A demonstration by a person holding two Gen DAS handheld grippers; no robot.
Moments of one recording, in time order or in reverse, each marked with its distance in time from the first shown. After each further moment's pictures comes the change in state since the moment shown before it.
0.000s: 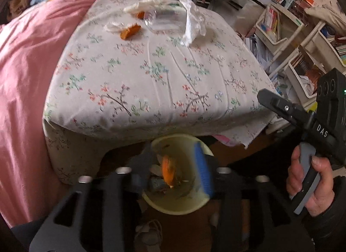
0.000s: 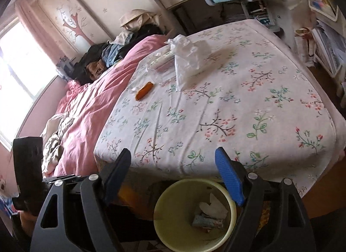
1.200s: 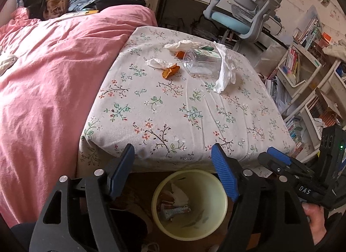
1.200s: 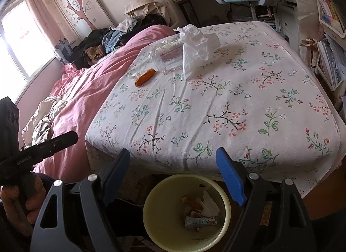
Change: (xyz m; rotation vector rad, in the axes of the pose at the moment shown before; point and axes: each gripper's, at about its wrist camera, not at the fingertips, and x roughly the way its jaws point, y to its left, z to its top) left arm -0.033 0.031 0.011 -0.151 -0.214 0.113; right arm 0.010 0.017 -0.012 -0.102 0.040 -0.058
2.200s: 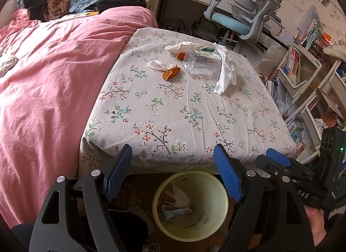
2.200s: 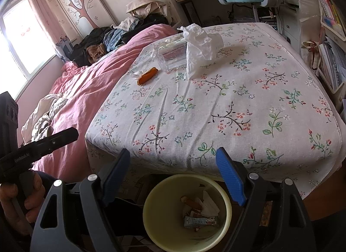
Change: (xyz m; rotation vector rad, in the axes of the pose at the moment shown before) left arm -0.002 0.001 0.001 -0.003 -0.006 0.004; right arm 0.002 0.005 -0.001 -0.006 0.000 -0.003
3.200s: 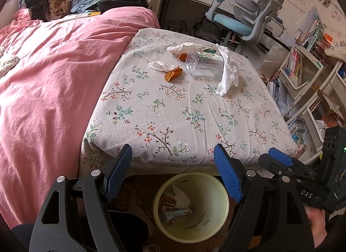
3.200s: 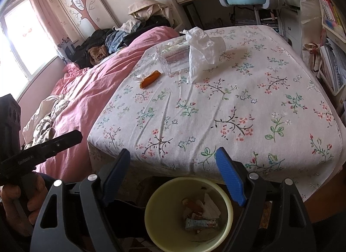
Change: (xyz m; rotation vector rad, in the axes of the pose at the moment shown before) left arm -0.001 0.000 0.002 -0.007 -0.006 0.010; right arm 0.000 0.003 0.005 -0.007 -0.010 0.012
